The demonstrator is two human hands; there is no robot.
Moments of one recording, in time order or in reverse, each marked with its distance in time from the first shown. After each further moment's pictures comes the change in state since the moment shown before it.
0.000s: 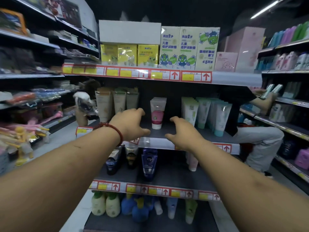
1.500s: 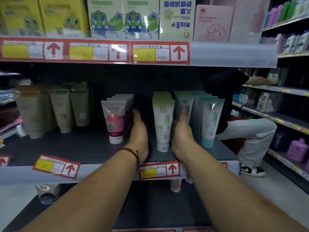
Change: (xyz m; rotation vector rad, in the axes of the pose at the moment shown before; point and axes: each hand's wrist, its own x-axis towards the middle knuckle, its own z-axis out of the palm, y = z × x) left_hand 0.206 0.124 0.179 -1.864 0.051 -0.451; right_hand 0.142 0.153 0.054 1.519 0.200 0.596
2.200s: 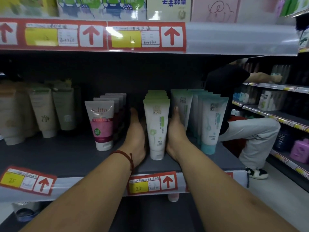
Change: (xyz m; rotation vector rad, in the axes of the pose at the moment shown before) left_hand 0.006 0.000 0.024 -0.066 -0.108 0.007; right_hand 0.052 0.011 0.005 0.012 -0.066 -0.026
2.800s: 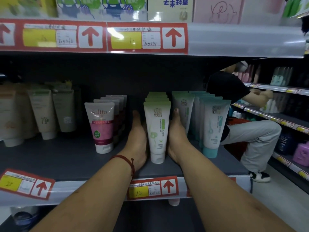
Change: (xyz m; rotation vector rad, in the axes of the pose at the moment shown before) left_hand -0.004 0.000 0.003 0.020 -0.004 0.035; right_hand 0.004 0.001 0.001 -0.013 -0.008 -0.039
